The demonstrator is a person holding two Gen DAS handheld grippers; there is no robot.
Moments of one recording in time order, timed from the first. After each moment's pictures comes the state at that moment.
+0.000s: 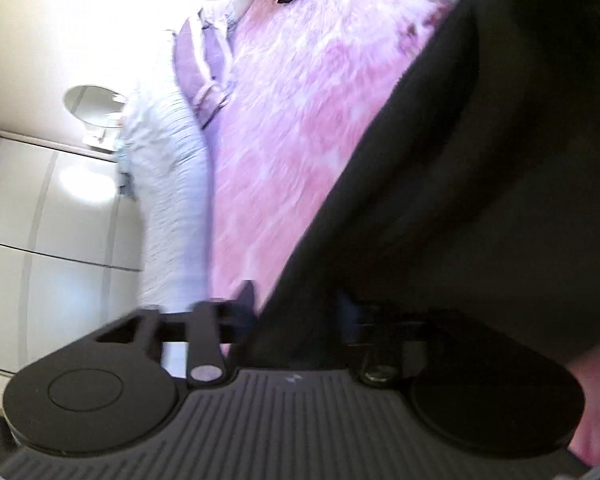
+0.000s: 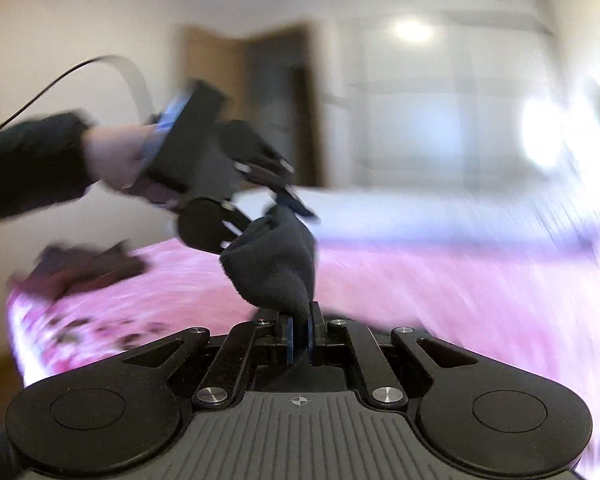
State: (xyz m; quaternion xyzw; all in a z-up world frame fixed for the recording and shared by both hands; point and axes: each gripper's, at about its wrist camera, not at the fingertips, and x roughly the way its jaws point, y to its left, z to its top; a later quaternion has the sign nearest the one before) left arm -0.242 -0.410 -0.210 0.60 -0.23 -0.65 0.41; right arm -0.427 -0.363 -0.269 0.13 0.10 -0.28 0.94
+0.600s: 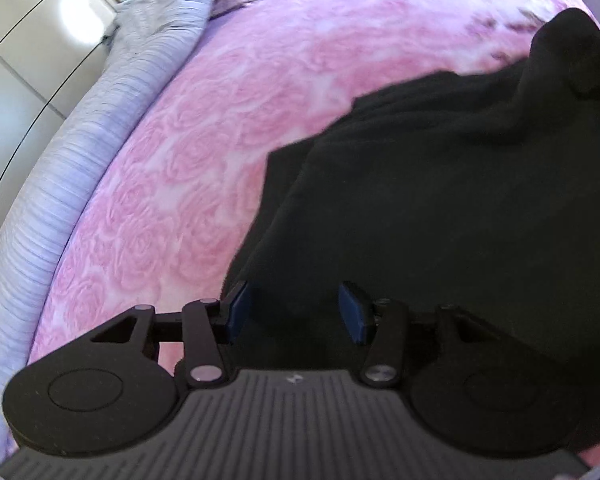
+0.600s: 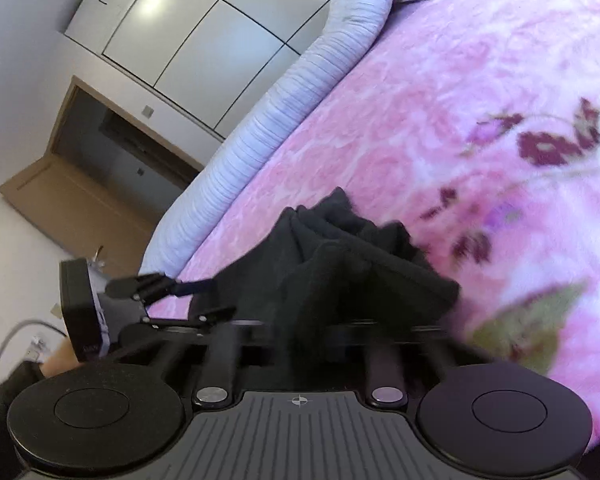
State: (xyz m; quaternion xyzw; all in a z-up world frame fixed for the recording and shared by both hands) left arm -0.190 -0.437 -0.275 0.51 0.03 -0.70 0.50; right arm -0.478 -0.469 -0.346 0.48 0.04 -0.33 0.81
